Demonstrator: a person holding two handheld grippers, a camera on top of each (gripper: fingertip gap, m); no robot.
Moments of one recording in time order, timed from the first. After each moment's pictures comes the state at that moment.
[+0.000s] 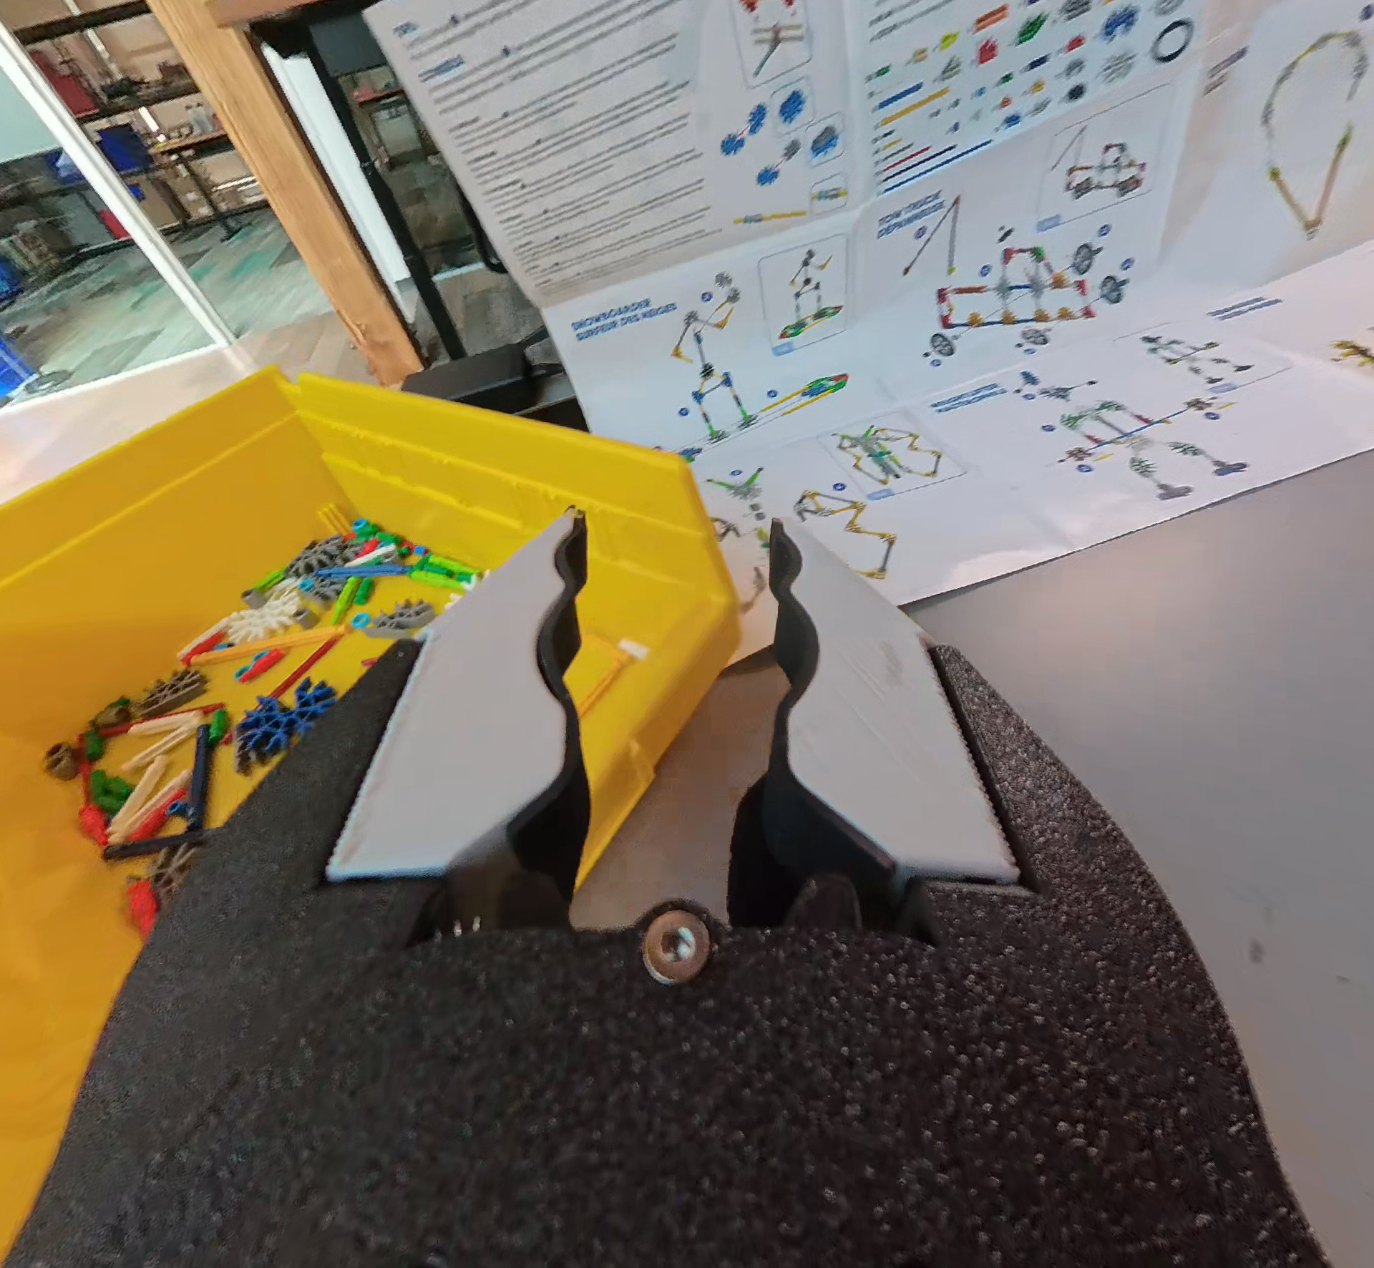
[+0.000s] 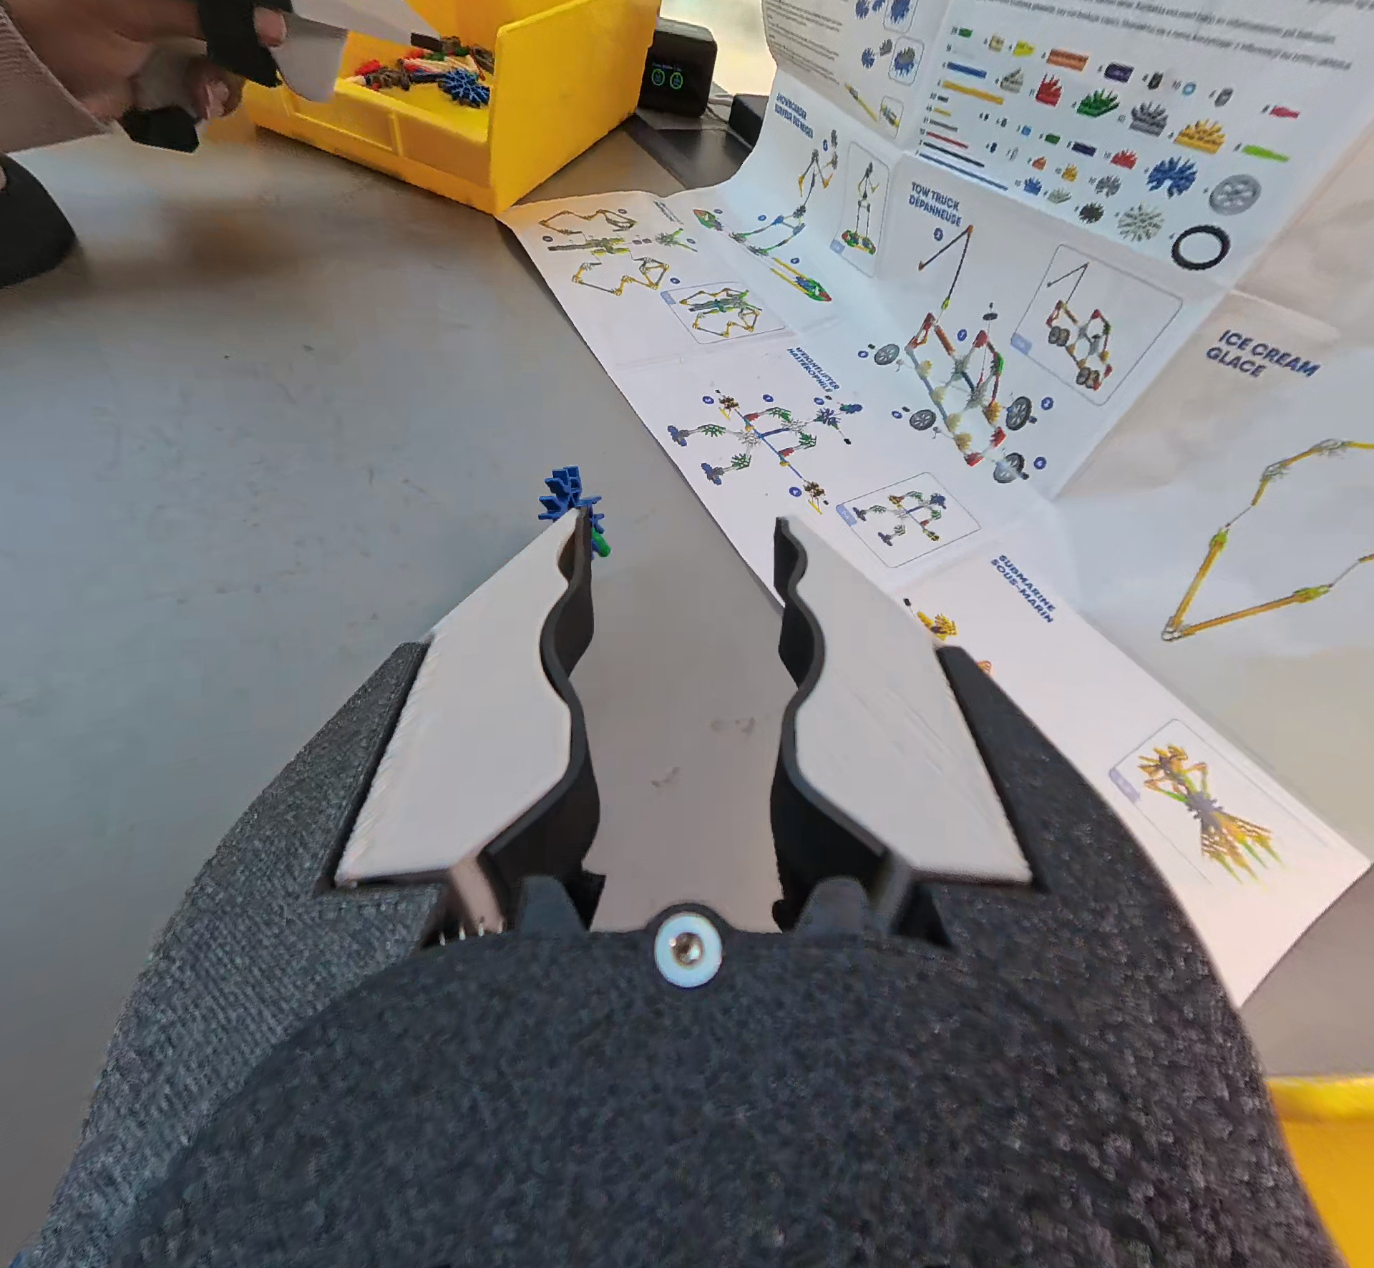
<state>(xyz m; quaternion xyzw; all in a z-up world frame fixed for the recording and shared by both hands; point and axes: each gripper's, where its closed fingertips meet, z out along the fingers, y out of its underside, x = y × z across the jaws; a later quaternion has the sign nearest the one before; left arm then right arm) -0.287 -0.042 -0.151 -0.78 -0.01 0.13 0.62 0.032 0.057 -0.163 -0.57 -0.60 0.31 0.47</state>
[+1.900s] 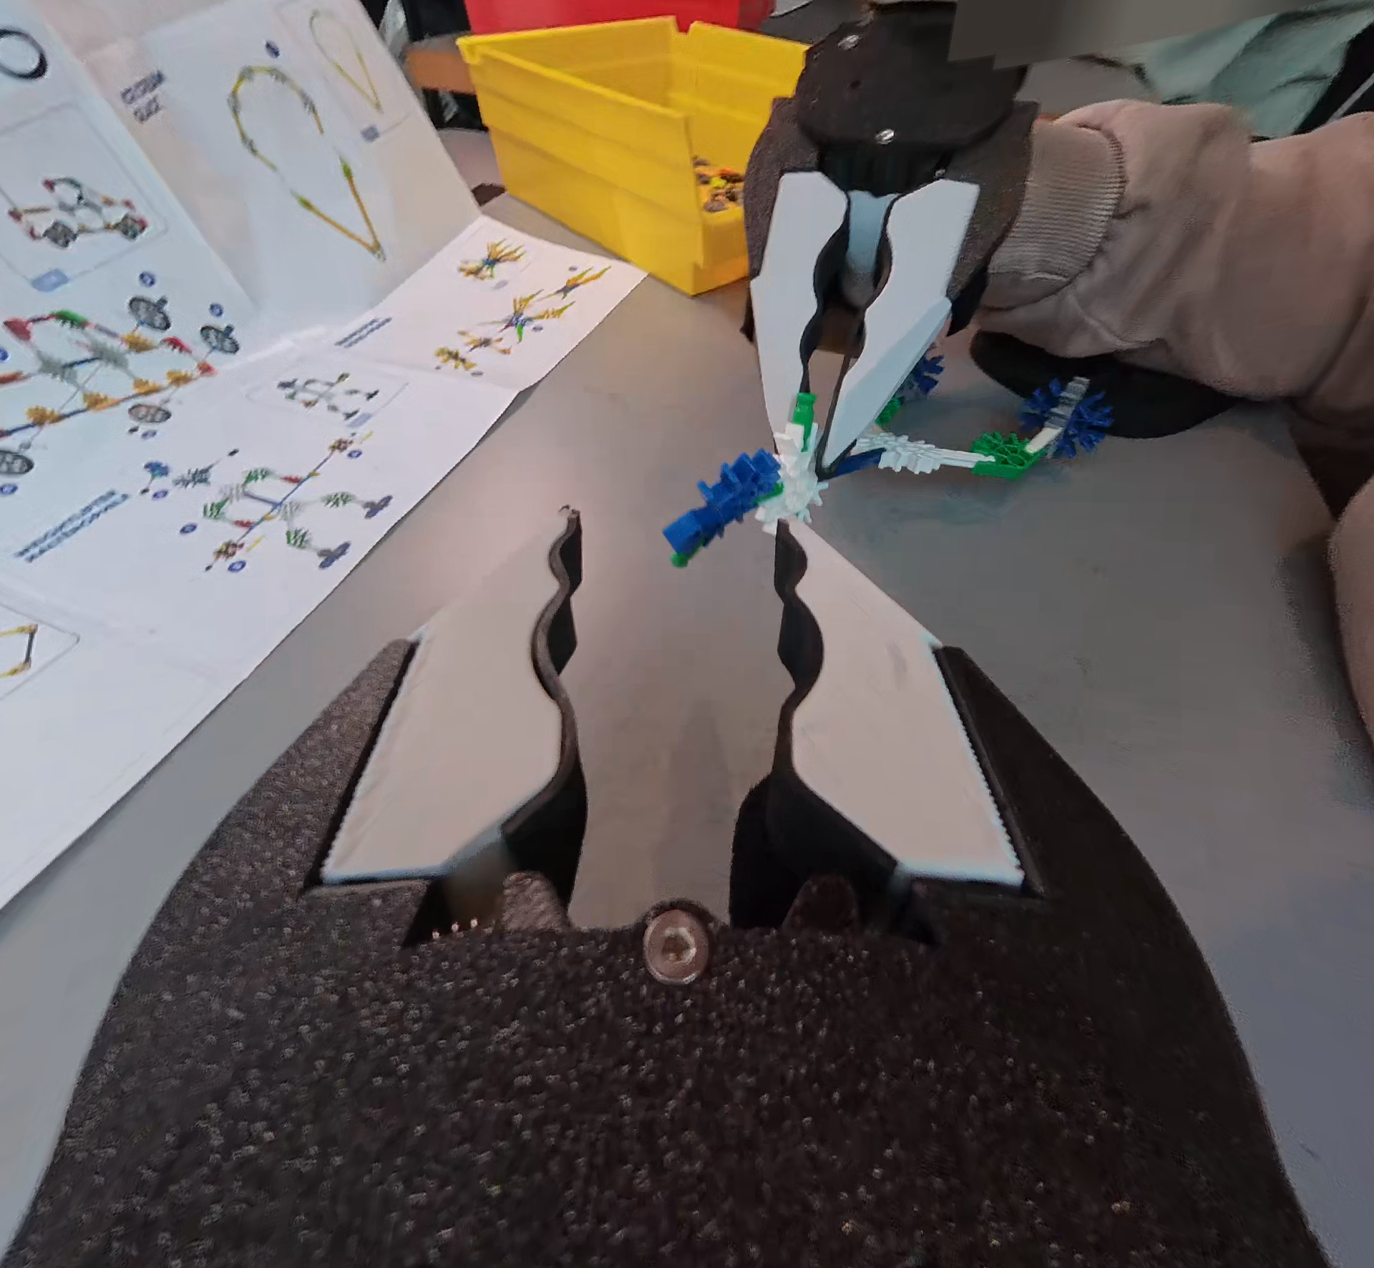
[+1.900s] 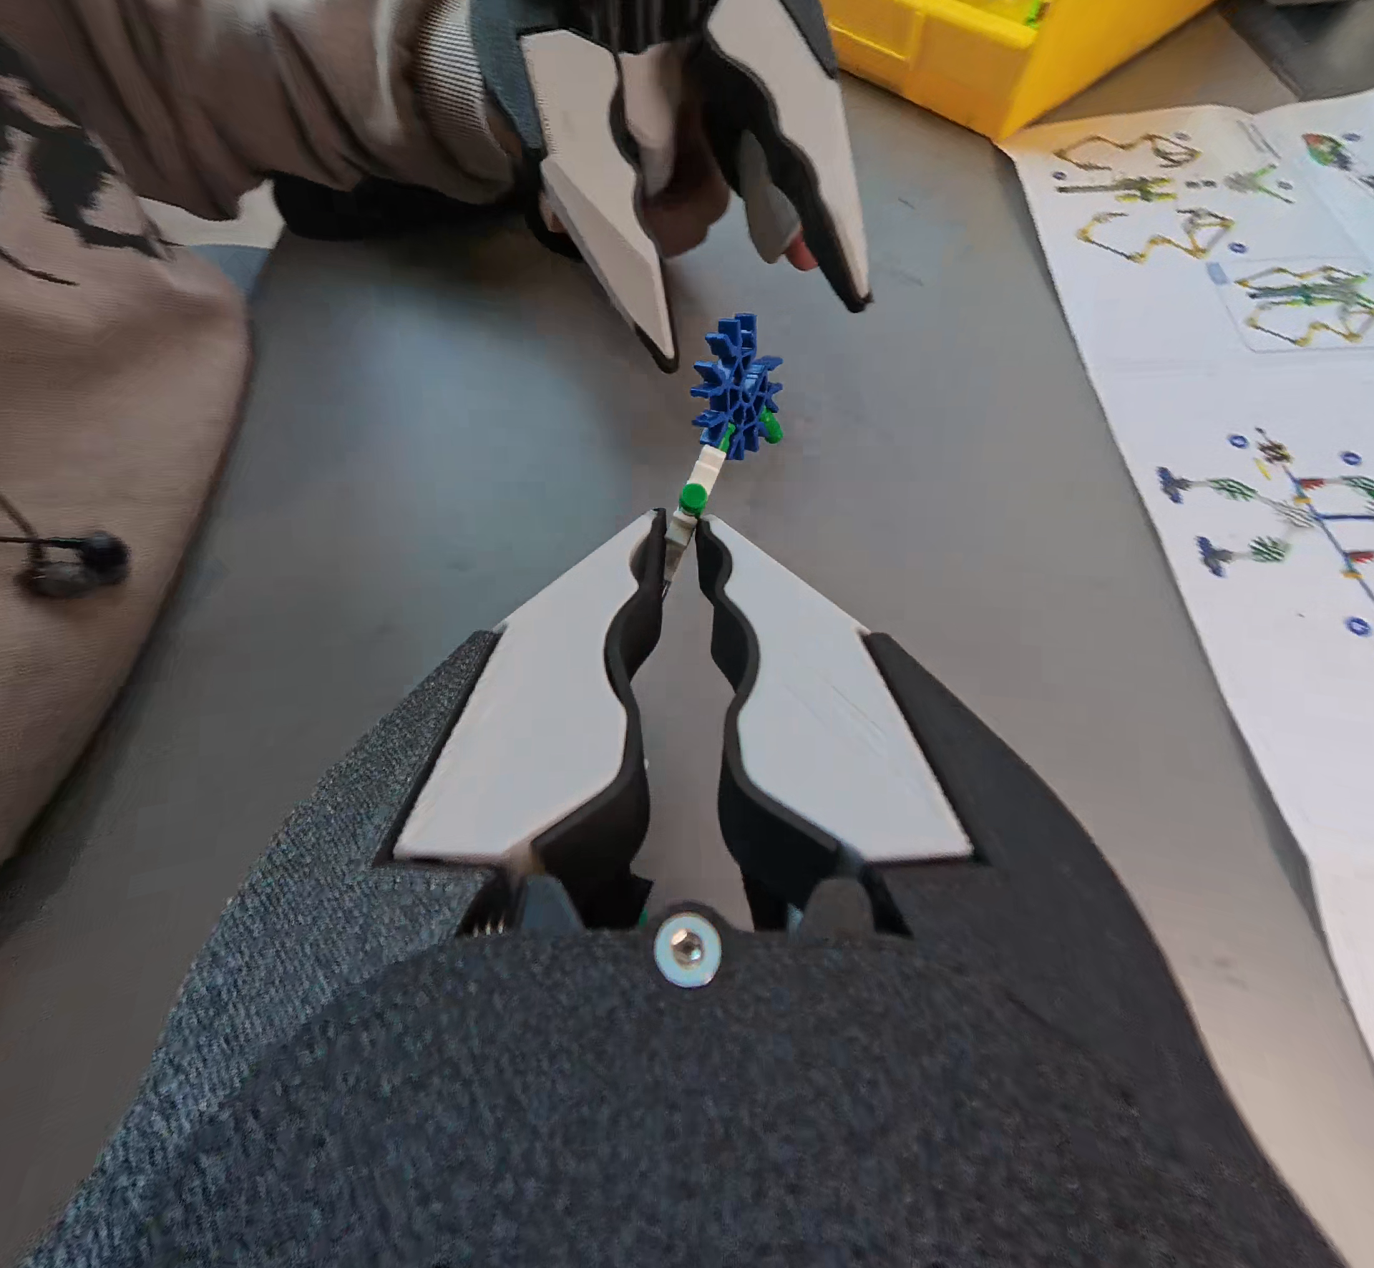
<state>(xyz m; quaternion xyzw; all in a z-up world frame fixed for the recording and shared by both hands) -0.029 -0.053 -0.182 -0.74 0.30 -0.23 0.55 0.017 -0.059 -0.195 -0.47 -0.73 0.44 0.24</state>
